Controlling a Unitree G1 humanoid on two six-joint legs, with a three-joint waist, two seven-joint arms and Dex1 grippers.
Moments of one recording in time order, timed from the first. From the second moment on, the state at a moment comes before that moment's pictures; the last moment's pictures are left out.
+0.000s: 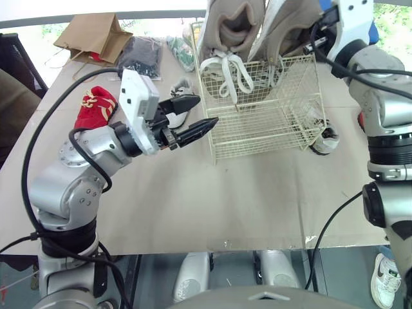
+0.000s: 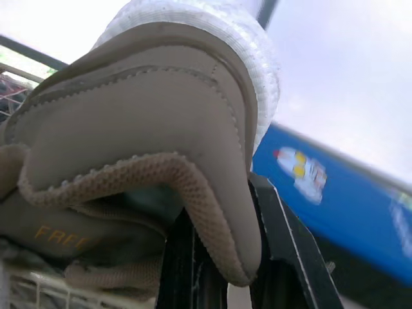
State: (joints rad) left arm -0.40 0.64 0.22 -0.54 -0.72 0.76 -0.69; right arm -1.03 -0.55 0.10 0.12 0.17 0.50 0.27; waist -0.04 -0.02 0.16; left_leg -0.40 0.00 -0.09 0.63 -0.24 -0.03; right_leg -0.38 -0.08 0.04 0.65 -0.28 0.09
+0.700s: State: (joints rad) left arm -0.38 0.63 0.13 -0.54 -0.72 0.74 -0.66; right arm -1.06 -0.57 0.10 0.01 0.04 0.69 0.43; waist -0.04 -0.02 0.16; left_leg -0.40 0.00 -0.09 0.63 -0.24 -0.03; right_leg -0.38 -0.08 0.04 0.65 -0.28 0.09
